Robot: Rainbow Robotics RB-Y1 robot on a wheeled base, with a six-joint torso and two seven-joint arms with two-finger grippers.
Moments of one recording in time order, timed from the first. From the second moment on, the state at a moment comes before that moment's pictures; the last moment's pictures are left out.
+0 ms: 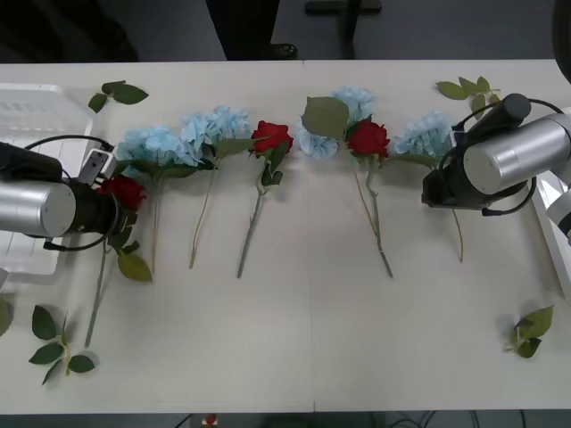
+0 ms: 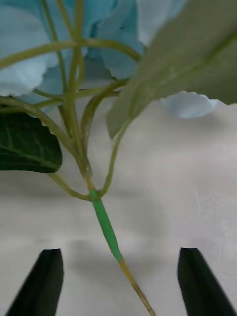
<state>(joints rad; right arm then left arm) -0.67 -0.68 0.48 -1.22 -0.68 1.14 1.12 -0.32 0.55 -0.06 -1.48 0.47 1.10 -1.73</state>
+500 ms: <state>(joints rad) -0.67 -0.68 0.51 -1.22 -0.68 1.12 1.12 -0.26 0.53 -0.06 -1.48 0.45 1.07 -1.73</state>
